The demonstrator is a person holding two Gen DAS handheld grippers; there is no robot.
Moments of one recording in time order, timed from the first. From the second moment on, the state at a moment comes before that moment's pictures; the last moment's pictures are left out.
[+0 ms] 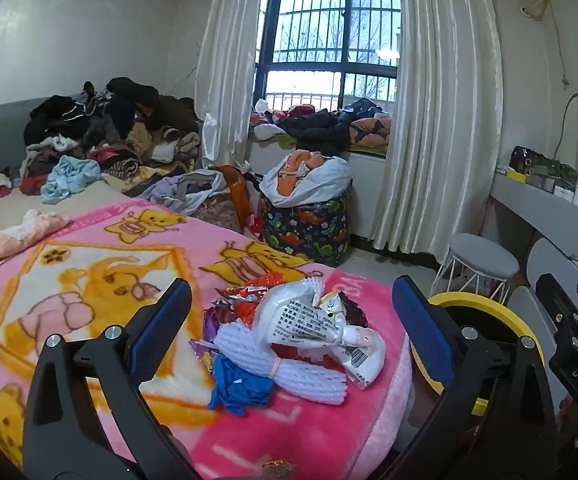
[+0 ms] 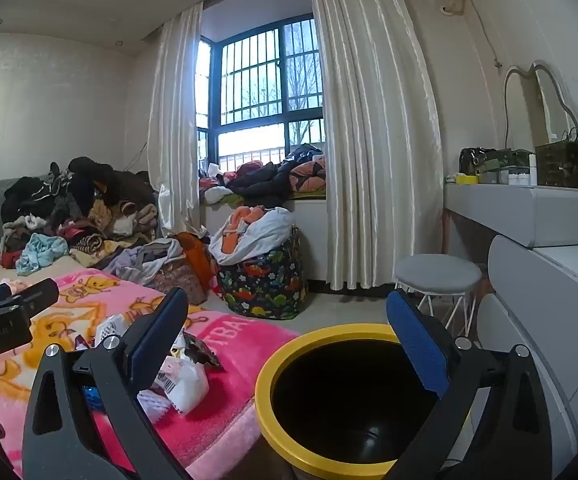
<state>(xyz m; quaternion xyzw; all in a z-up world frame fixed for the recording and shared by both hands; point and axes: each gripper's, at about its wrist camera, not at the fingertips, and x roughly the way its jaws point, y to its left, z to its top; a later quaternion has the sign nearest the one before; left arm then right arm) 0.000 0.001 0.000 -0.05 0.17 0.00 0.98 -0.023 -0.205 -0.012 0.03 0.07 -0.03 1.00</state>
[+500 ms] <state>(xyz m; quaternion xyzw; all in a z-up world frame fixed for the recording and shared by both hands) -0.001 -0.008 -0.002 -0.04 0.16 0.00 0.99 -0.022 -0.204 -0.011 0.03 0.08 -0.01 1.00</state>
